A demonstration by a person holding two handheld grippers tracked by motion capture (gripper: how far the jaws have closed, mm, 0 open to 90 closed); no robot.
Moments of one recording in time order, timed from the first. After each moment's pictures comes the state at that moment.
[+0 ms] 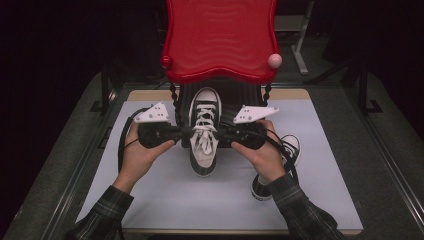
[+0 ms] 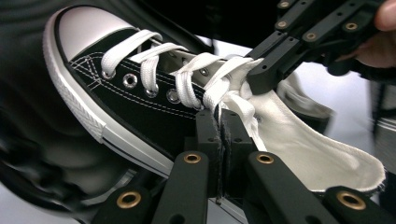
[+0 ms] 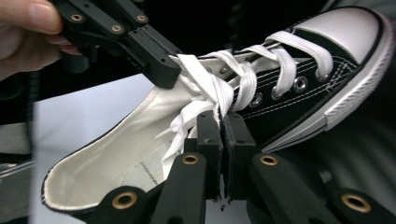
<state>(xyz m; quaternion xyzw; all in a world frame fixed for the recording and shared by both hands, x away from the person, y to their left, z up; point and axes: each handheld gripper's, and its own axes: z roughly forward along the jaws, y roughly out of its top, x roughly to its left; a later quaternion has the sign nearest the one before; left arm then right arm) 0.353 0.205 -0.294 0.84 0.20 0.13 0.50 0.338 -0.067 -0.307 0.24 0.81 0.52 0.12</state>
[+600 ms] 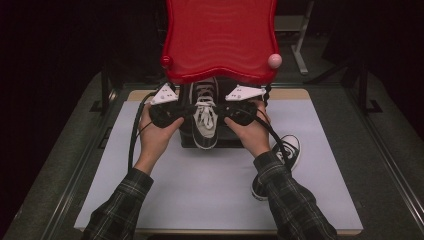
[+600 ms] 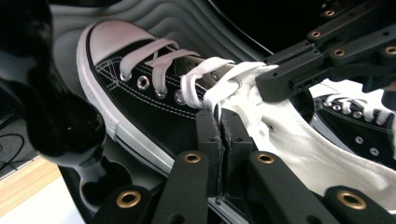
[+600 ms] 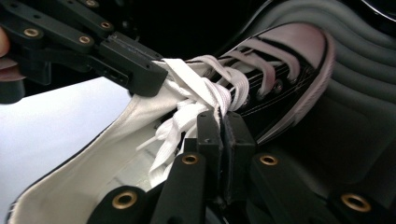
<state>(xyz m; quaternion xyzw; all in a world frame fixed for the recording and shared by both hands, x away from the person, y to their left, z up) 0.404 0.189 -0.308 0.79 0.27 0.20 0.50 0.402 -0.053 -0.312 0.28 0.79 0.50 0.21</state>
